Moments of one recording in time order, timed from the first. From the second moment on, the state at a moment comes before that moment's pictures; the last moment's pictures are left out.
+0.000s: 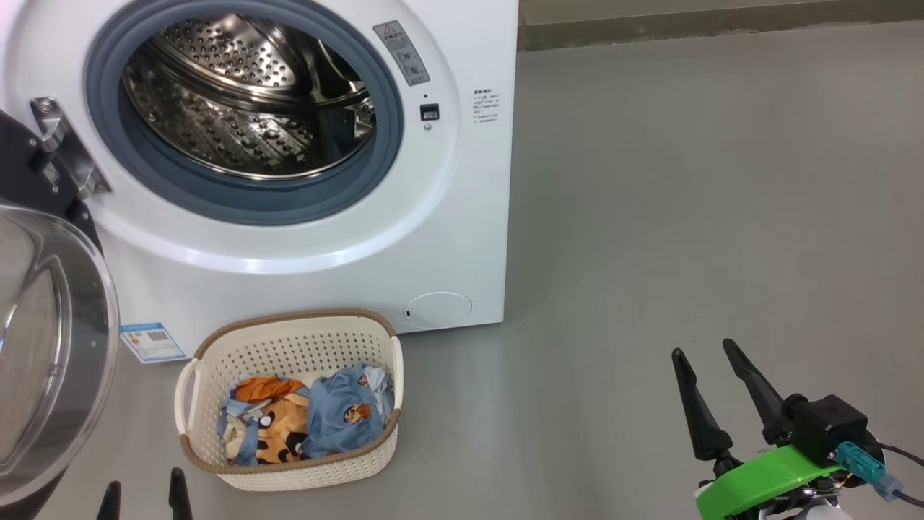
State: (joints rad) left arm 0.24 0.04 0.12 0.00 -0.21 0.02 -0.26; right arm -0.08 -0.11 0.05 0.20 0.24 0.13 -0.25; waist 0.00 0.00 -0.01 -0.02
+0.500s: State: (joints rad) left arm 0.23 0.04 0.12 -0.01 -0.20 0.02 -0.26; right arm -0.08 -0.11 0.05 0.21 0.24 0.13 -0.25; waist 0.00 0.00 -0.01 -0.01
